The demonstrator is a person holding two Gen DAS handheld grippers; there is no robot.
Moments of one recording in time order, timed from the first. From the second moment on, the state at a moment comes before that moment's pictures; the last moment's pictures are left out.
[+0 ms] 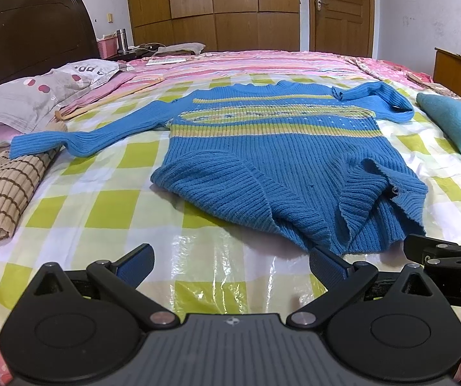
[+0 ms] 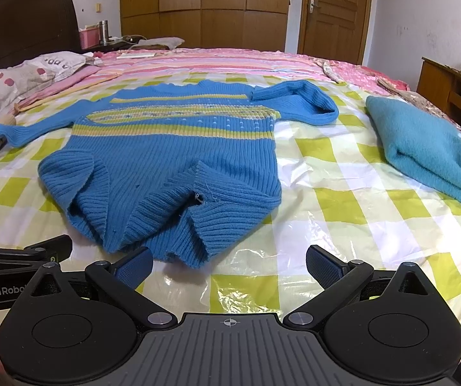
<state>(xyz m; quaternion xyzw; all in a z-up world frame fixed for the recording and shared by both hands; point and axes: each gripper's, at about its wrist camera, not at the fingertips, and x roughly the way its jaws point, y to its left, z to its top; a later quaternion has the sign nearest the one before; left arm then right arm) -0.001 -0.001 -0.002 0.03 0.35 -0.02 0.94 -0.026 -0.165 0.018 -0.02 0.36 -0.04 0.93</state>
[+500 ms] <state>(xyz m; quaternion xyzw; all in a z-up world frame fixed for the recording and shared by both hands) -0.002 -0.003 -0.002 0.03 0.35 -0.02 0.94 -0.028 -0.162 0.016 -0.01 0.36 -0.04 0.93</state>
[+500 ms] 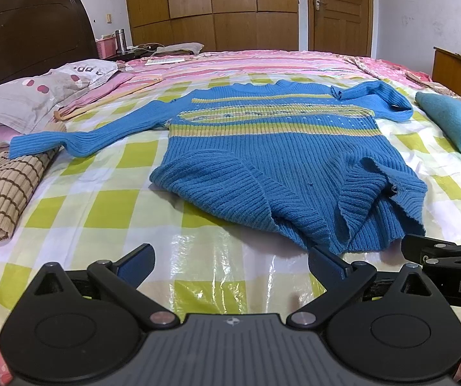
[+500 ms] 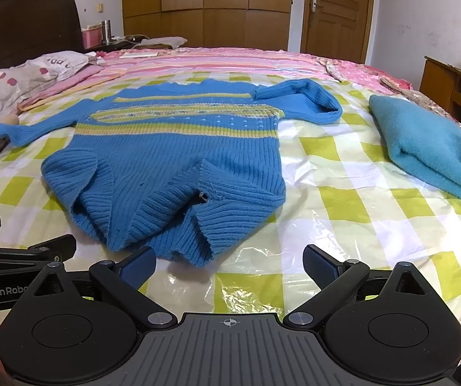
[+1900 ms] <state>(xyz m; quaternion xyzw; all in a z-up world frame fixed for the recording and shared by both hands) 0.051 0.027 0.015 0.05 0.28 -0.04 0.96 0.027 -0.172 0.028 -0.03 0.34 -0.01 0.94</state>
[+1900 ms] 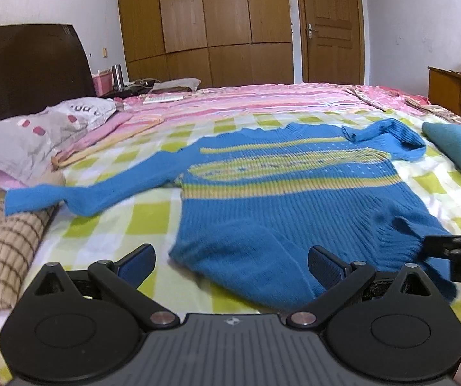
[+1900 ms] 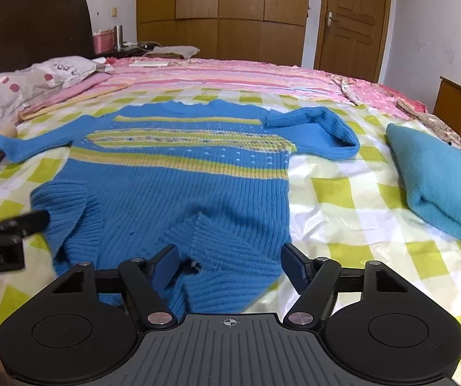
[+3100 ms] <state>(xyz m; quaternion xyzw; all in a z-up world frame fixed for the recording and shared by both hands) 0.040 0.119 0.001 0.02 0.38 -0.08 0.92 -0.015 -0.257 0.034 0.01 0.43 -0.08 0.90</state>
